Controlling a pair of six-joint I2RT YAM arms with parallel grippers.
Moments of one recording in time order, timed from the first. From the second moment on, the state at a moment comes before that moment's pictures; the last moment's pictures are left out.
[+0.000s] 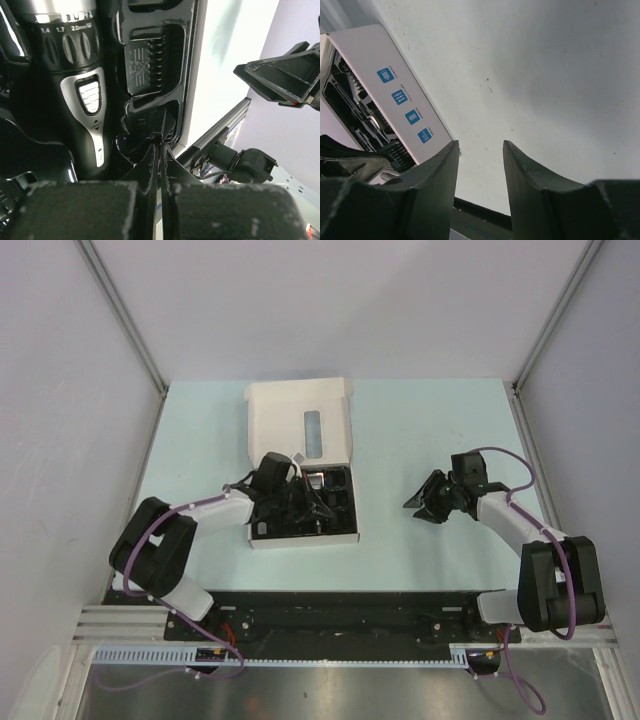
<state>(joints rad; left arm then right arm) -0.54 1.56 0.77 0.01 0.52 -0.97 0.14 1.34 0.72 -0.36 -0.36 0.81</state>
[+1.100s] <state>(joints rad) -0.60 1.59 0.79 0.01 0.44 -0.96 0.19 1.34 0.72 -0.37 -0.35 0.80</state>
